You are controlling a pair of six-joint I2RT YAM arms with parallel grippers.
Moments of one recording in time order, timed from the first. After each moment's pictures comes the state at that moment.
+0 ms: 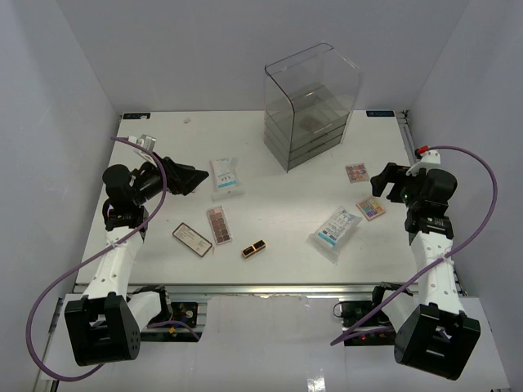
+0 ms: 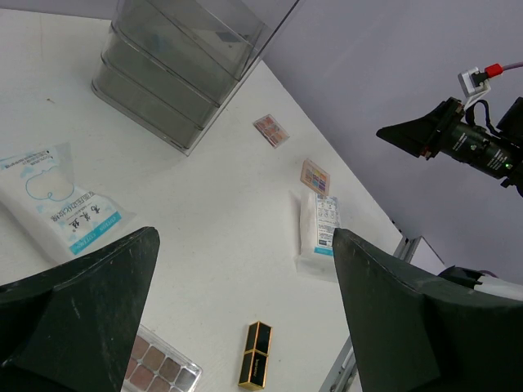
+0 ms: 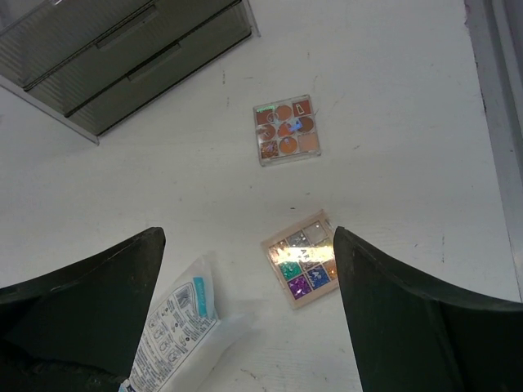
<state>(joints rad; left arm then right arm) 0.11 1.03 0.67 0.38 0.94 -0.58 -0.25 0.94 0.67 -0.11 -0.37 0.09</state>
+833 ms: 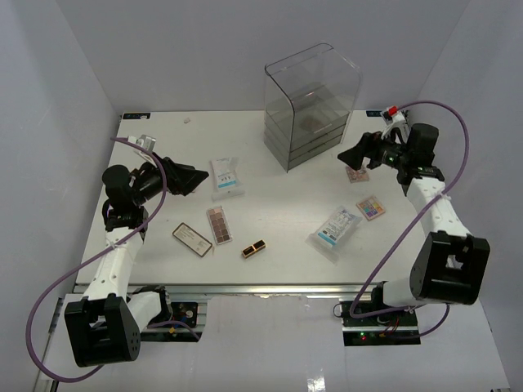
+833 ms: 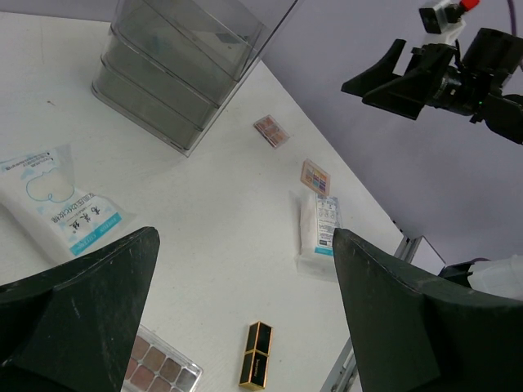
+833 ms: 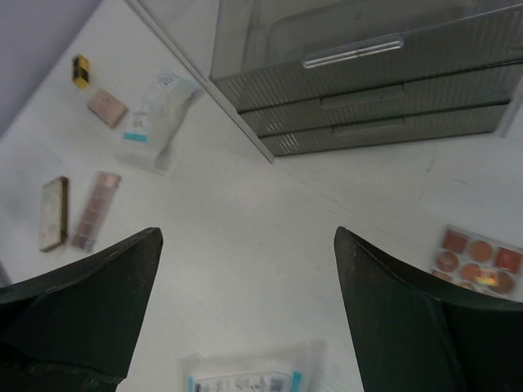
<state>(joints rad) 0.11 1.02 0.67 0.38 0.94 -0.57 -0.12 1.38 1.03 -0.06 -0.88 0.05</state>
